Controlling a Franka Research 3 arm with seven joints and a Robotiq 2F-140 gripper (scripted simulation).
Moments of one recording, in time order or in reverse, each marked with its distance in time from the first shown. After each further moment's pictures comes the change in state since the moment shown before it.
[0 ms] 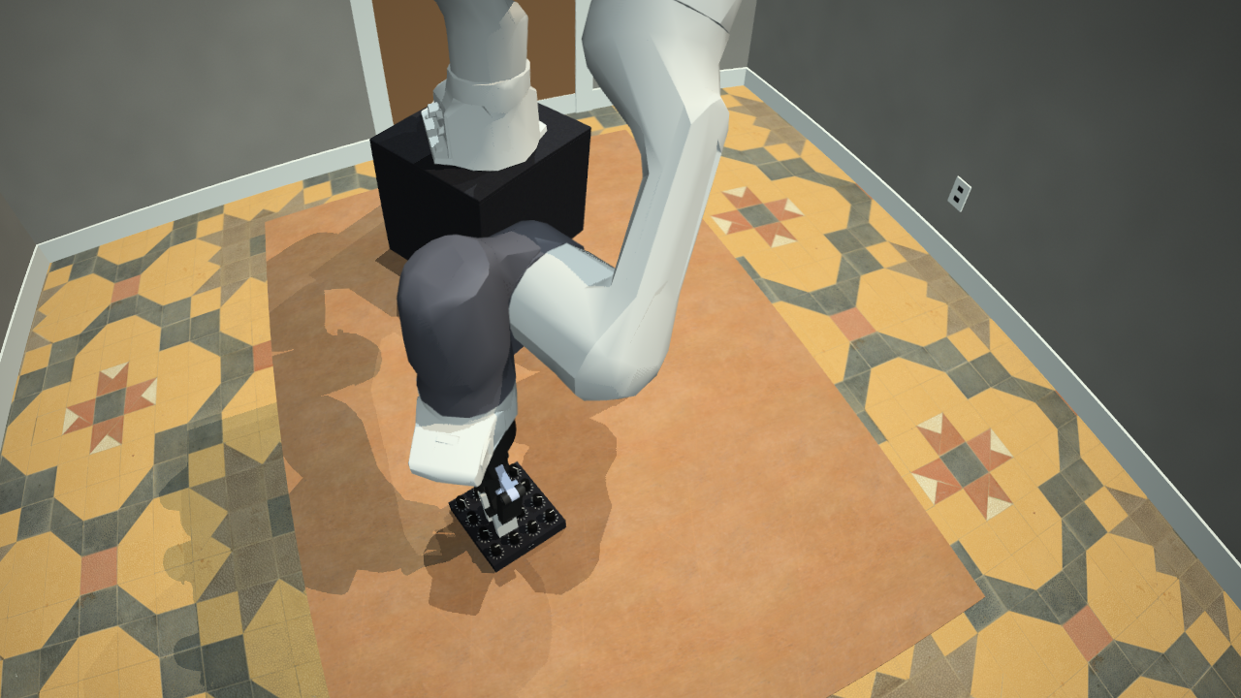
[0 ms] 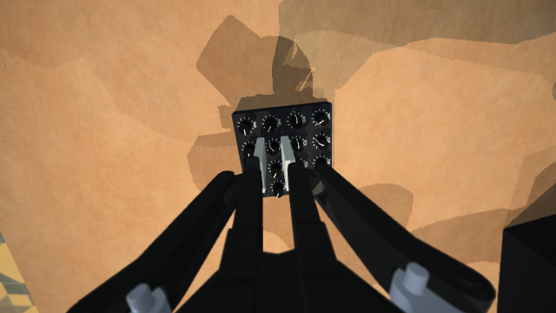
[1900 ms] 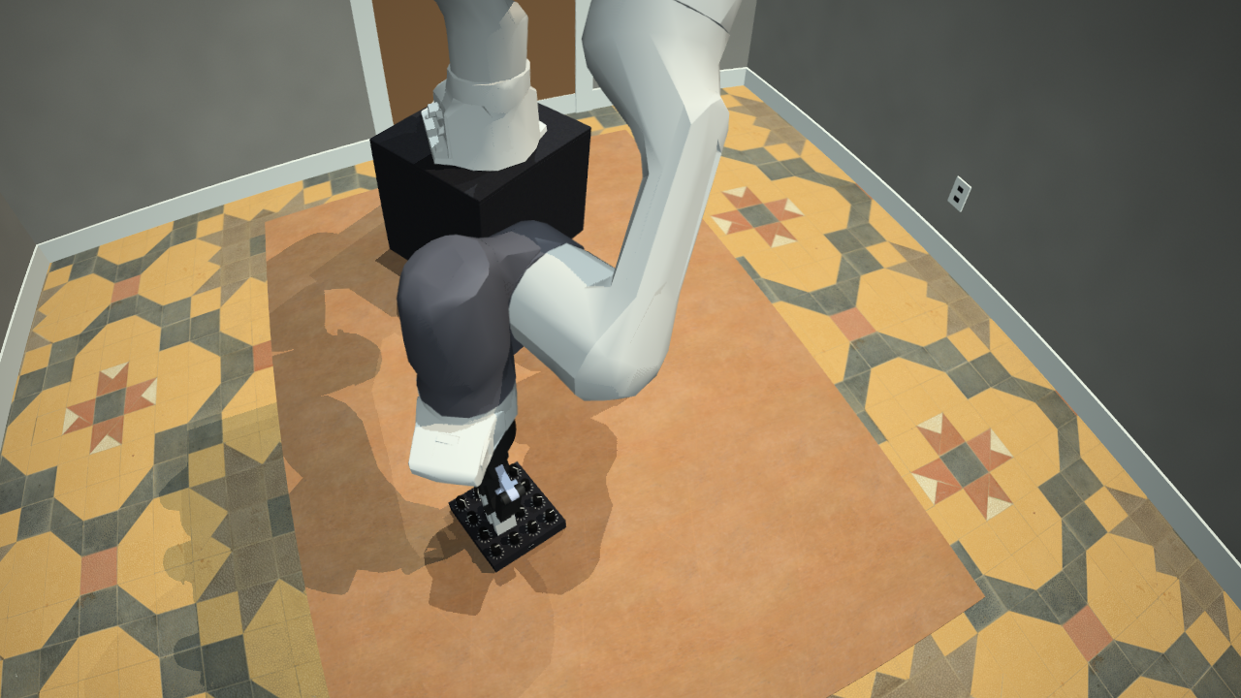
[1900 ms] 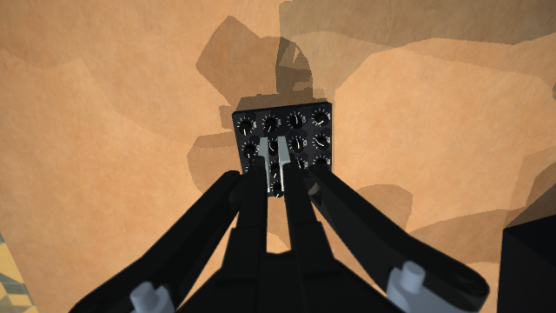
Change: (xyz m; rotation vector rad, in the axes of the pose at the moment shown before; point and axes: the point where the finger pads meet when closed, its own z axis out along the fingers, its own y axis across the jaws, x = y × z) arm 0.000 0.000 0.000 0.000 0.000 -0.001
